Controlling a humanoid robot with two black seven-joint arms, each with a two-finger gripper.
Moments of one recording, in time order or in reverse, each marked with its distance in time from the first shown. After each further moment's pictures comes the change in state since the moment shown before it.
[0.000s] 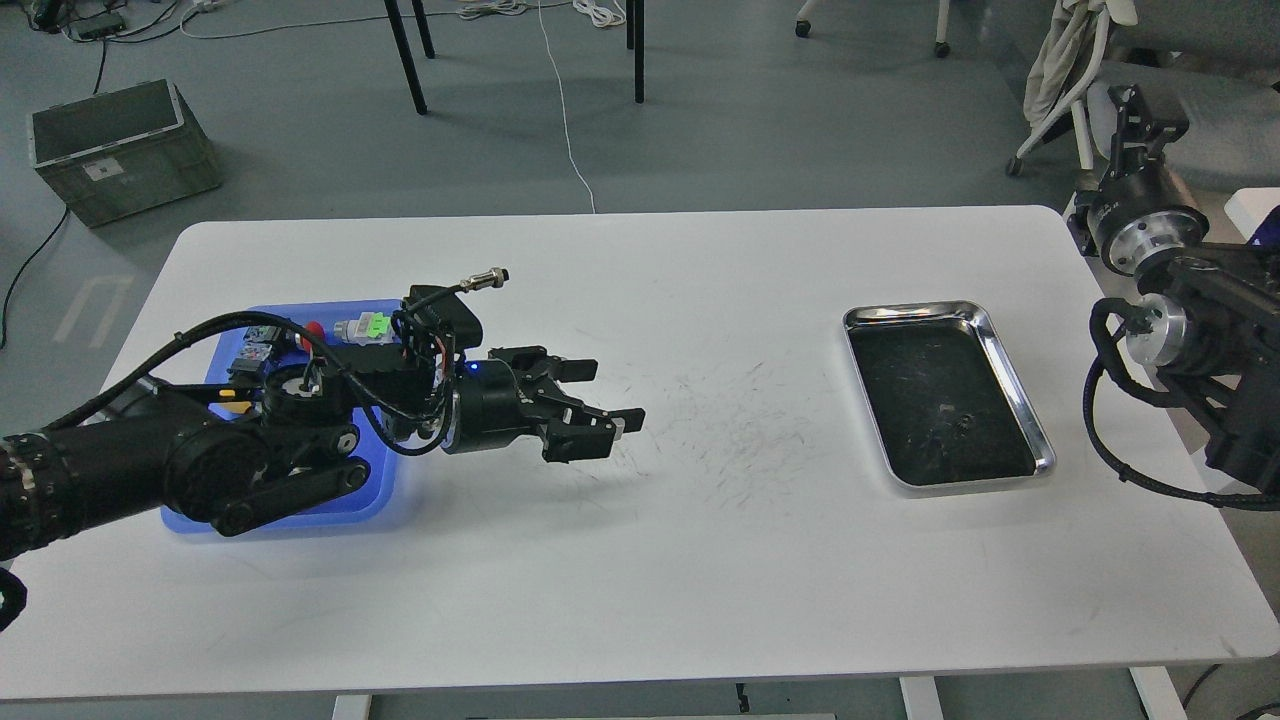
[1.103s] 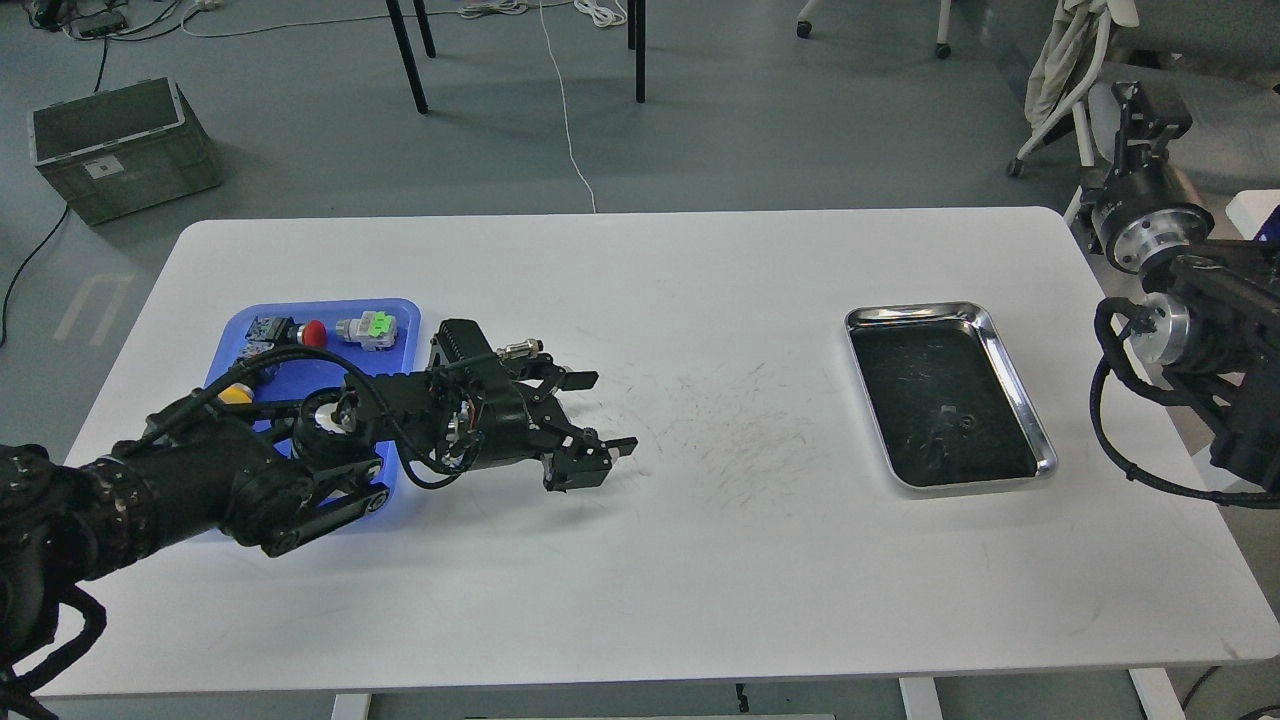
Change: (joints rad) left arm 0.075 -0.146 -0.004 0.260 0.211 0.136 0.000; right arm 0.005 0.001 -0.013 -0.019 -0.014 0.000 0.002
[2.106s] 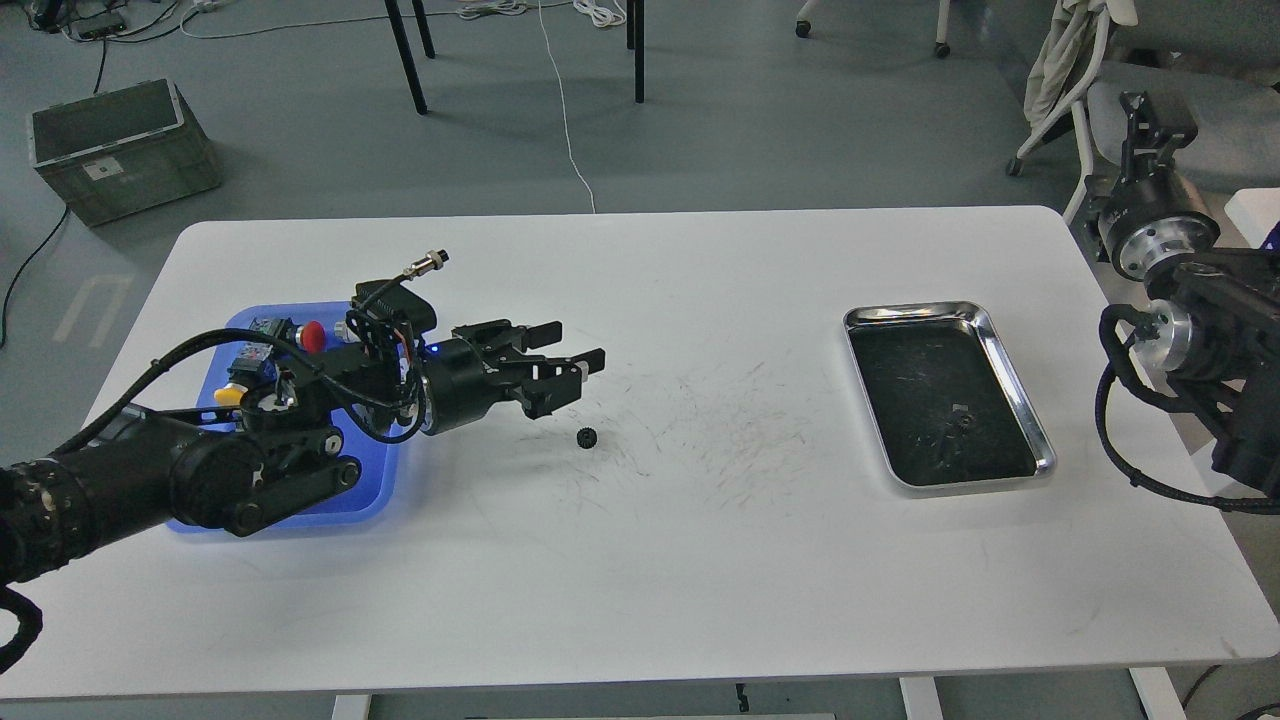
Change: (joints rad) left arm 0.000 0.114 -0.039 -0.125 -0.353 -0.040 0.000; right arm -0.011 0.006 0.000 -0.025 -0.002 0.000 0.001
